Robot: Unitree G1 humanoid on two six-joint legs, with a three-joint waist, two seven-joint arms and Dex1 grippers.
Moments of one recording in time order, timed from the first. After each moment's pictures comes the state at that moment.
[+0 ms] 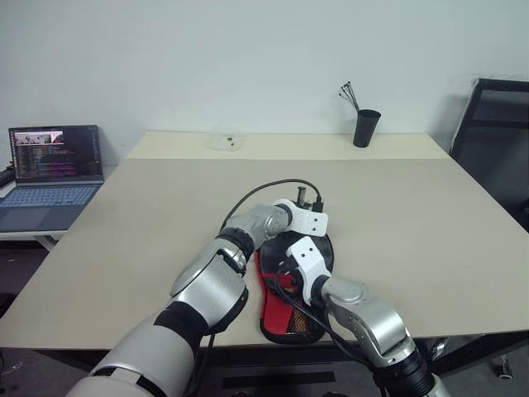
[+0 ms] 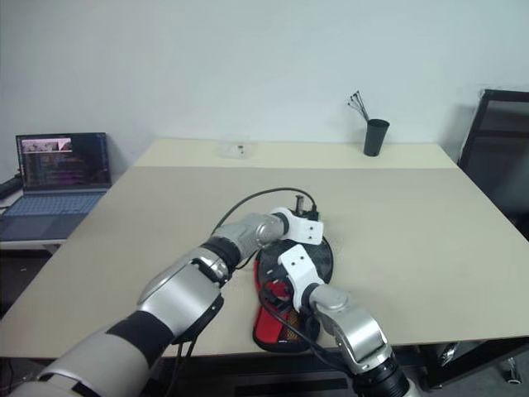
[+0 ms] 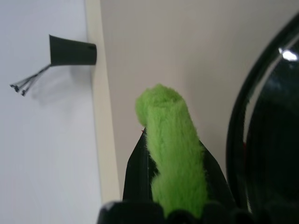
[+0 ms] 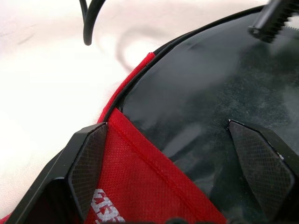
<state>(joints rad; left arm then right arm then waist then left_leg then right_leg) -1.34 0.08 -0.58 1.43 0.79 -0.42 -0.13 -0.36 -0.07 0.38 -0.24 0.09 0.89 0.30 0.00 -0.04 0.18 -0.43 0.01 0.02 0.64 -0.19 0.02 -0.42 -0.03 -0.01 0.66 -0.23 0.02</state>
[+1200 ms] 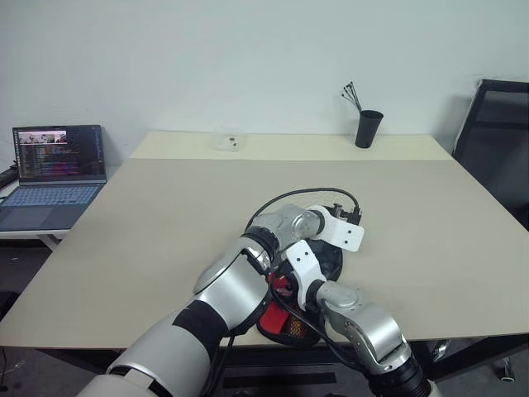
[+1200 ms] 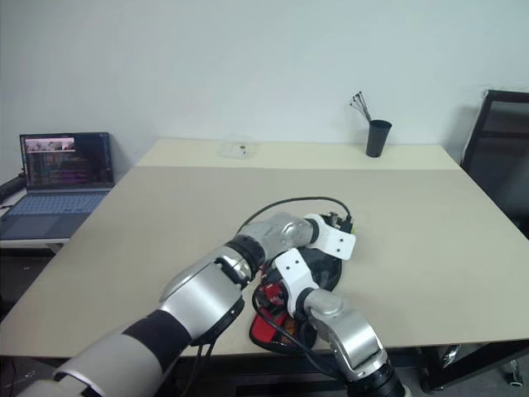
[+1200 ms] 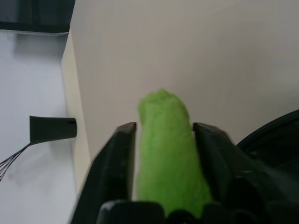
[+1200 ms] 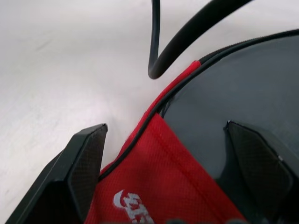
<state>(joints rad) -1.38 -0.03 -0.56 1.44 0.74 -0.54 -0.37 -0.34 -0.05 0.40 -0.25 0.09 0.89 0.29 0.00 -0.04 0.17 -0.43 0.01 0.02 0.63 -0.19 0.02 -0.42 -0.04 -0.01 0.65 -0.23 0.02</state>
